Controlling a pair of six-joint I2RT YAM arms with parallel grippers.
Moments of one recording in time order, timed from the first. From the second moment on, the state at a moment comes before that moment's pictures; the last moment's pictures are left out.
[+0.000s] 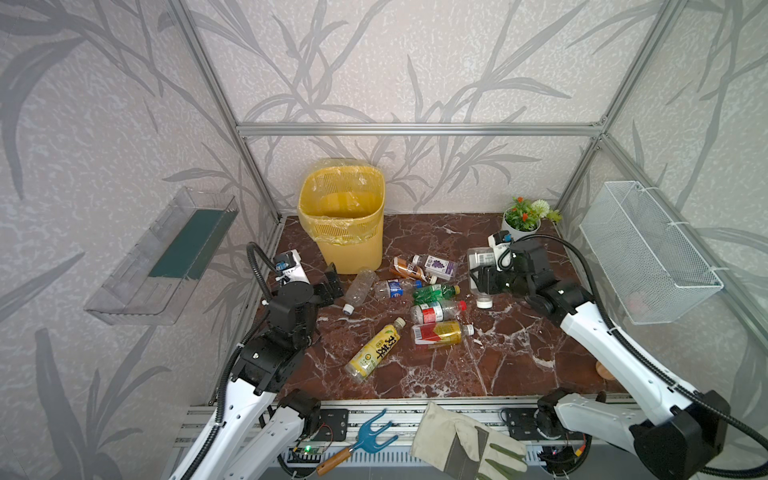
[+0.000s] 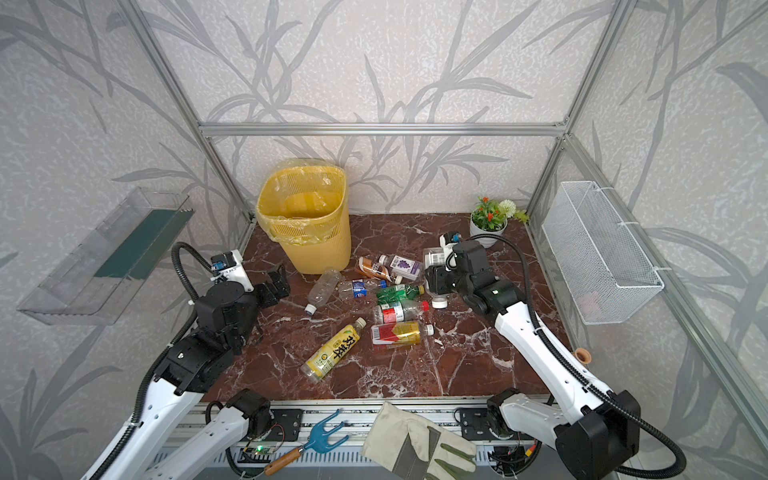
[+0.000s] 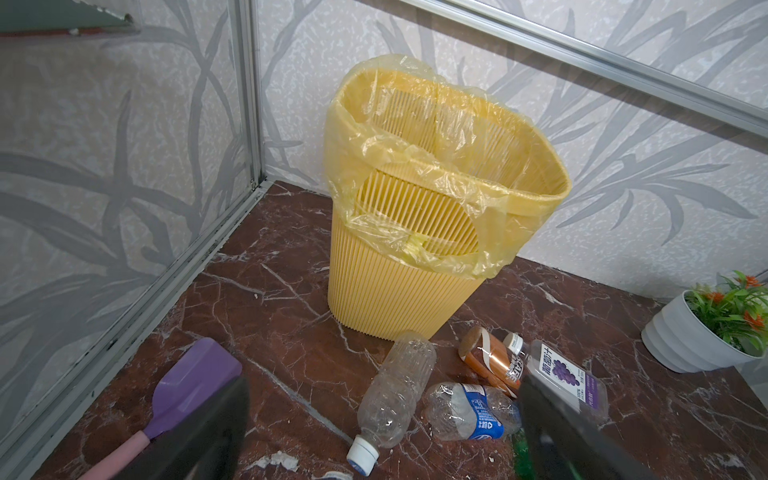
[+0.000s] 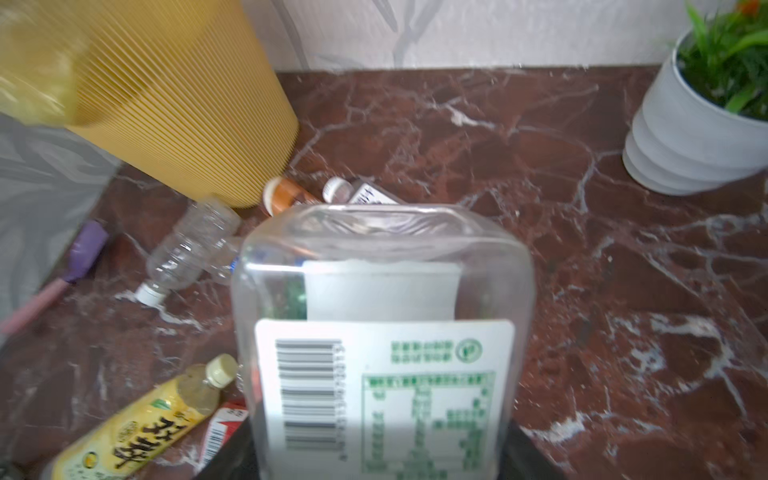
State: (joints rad) left arm -0.41 0.66 0.83 -0.51 -0.52 -0.45; right arm 0.43 1.13 1.04 -0.48 -0.09 0.27
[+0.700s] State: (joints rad) left arm -0.38 0.66 0.81 -0.67 -0.60 -0.59; right arm 0.59 1.58 1.36 0.38 -0.23 0.62
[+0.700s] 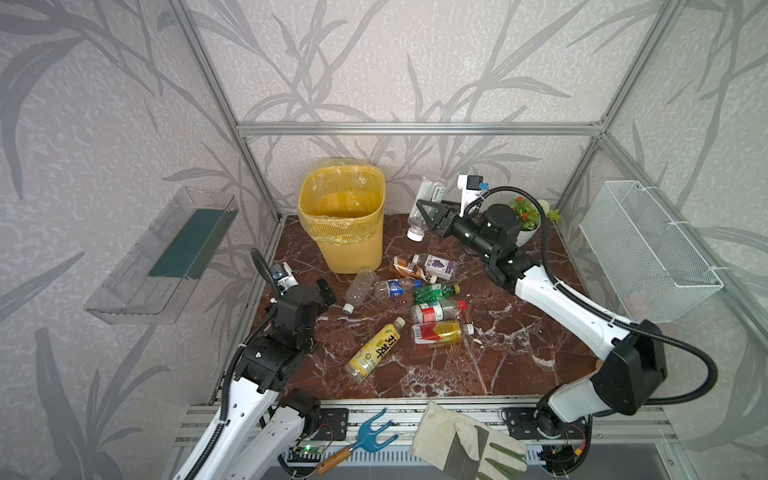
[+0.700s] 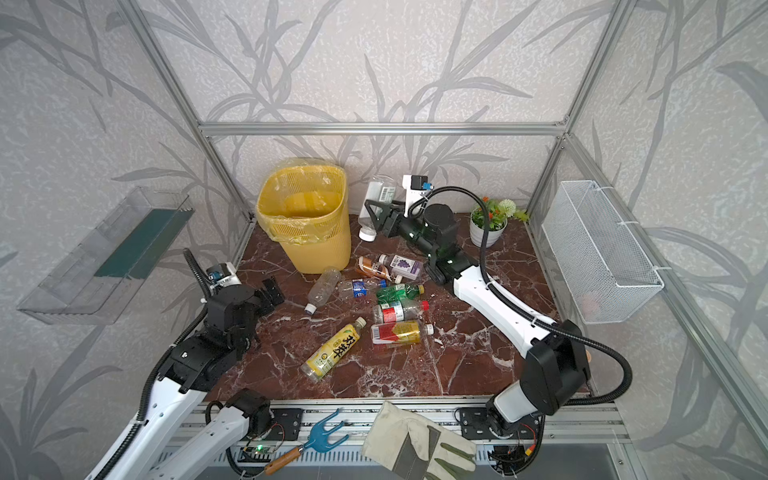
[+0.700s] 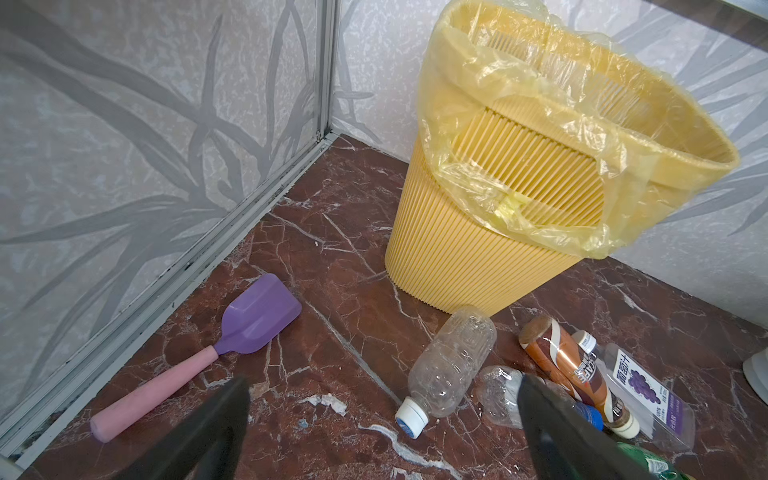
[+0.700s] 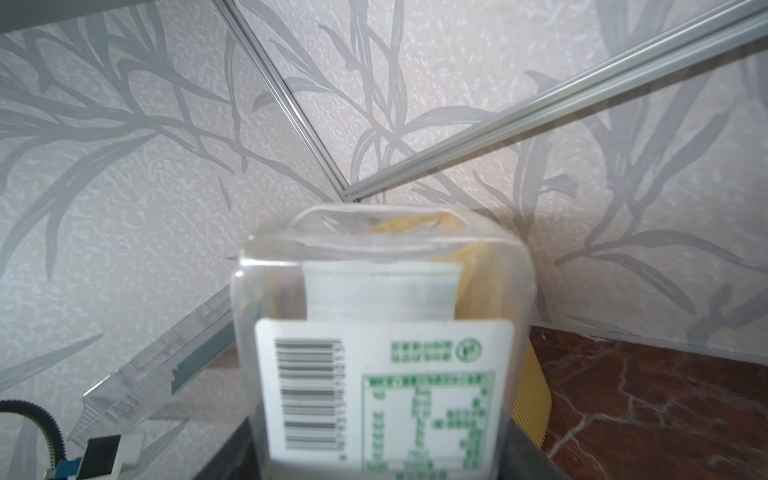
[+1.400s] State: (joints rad) left arm -0.35 0.62 0.82 -0.77 -0.57 -0.59; right arm 0.61 2.45 2.73 -0.17 -0.36 0.59
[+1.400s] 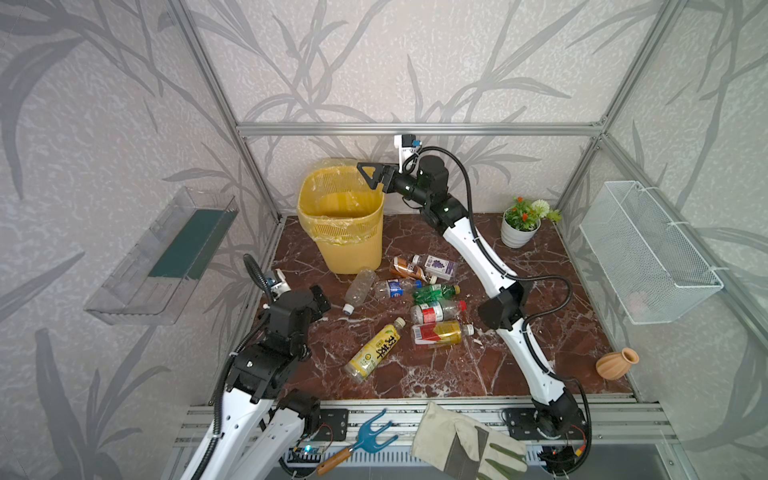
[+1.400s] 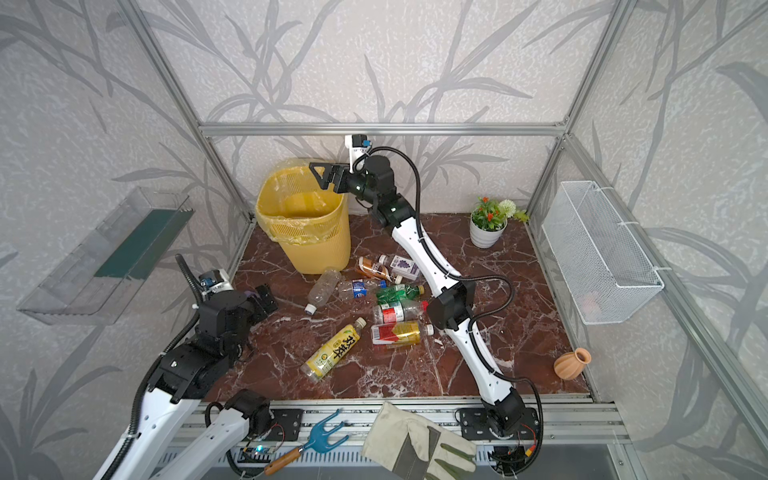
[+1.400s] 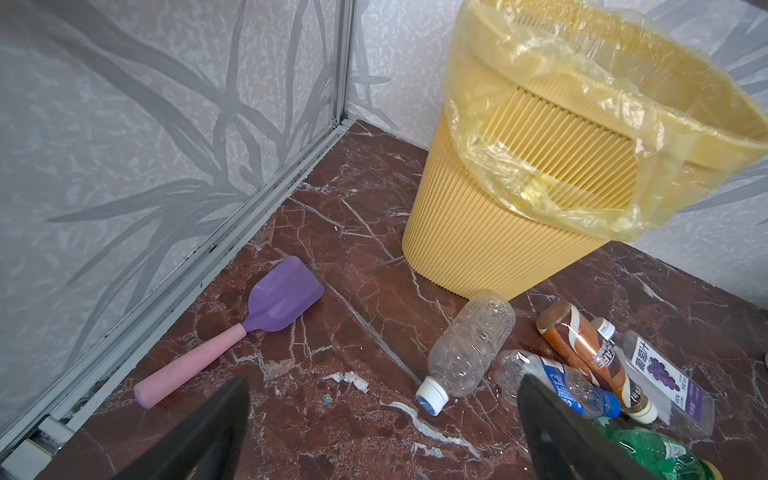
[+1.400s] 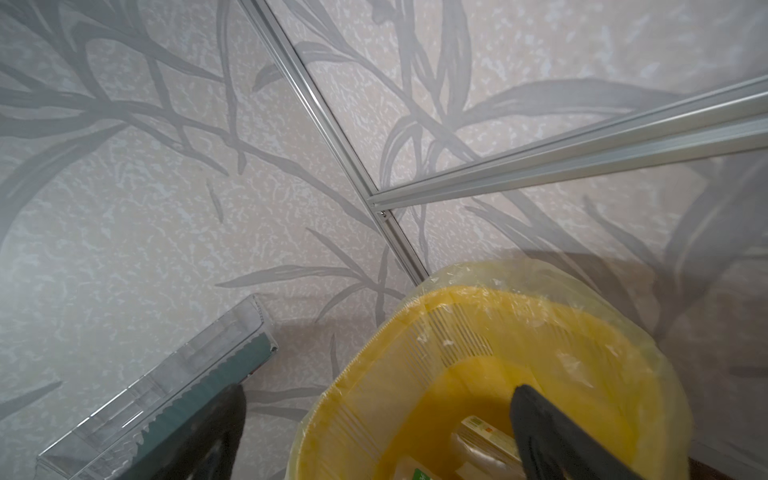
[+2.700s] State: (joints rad) left arm -0.64 0.79 0.72 -0.65 -0.23 -0.55; right arm 0.57 1.07 0.82 0.26 -0.19 0.25
